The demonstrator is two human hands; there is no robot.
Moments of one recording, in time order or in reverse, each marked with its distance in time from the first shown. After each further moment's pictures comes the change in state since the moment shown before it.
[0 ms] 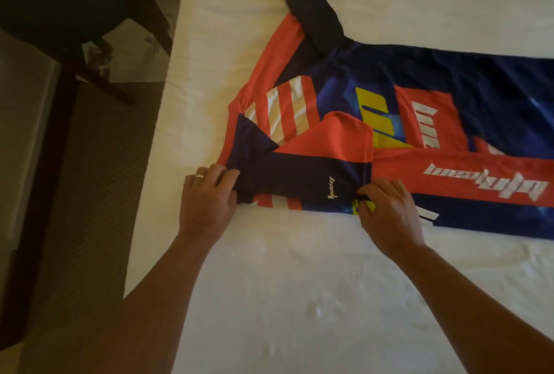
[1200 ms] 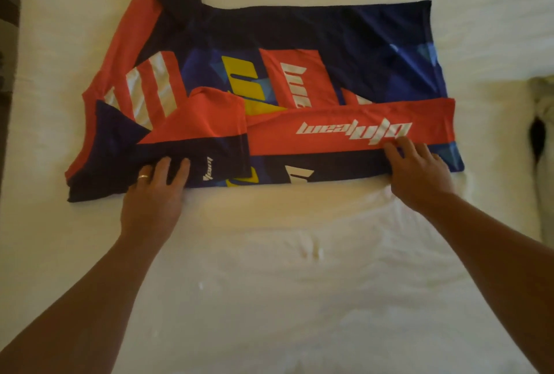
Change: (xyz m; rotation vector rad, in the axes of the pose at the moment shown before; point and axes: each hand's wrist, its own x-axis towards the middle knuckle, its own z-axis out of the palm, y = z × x) left_hand 0.000 0.150 0.012 0.219 -0.474 0.060; right_hand -0.072 0.238 -0.125 -0.577 -0.425 0.163
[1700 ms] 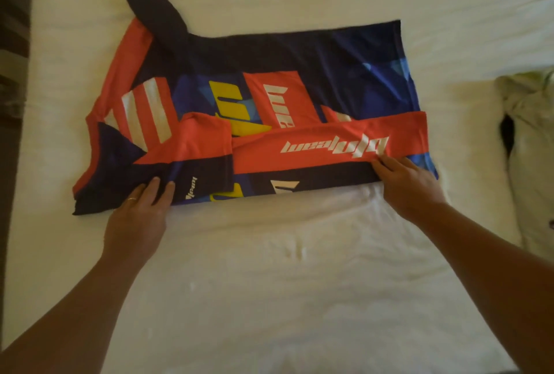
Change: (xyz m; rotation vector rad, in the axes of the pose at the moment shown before) left_hand -0.026 -0.001 -0.017 0.060 0.004 0.099; right_hand -0.030 0.023 0.006 0.182 0.076 -0.068
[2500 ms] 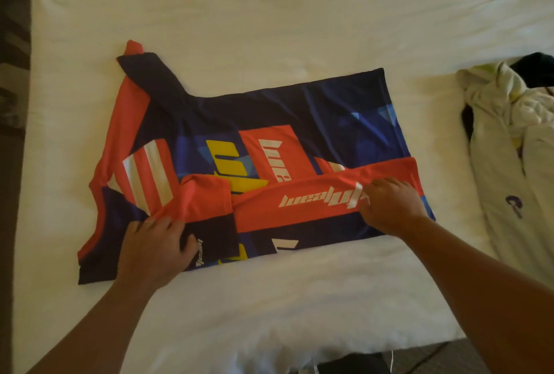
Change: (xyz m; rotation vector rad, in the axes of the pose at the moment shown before) left_hand -0.054 0.065 -0.039 -0.040 -0.047 -0.030; right_hand -0.062 -0.012 -0.035 0.108 -0.213 0.143
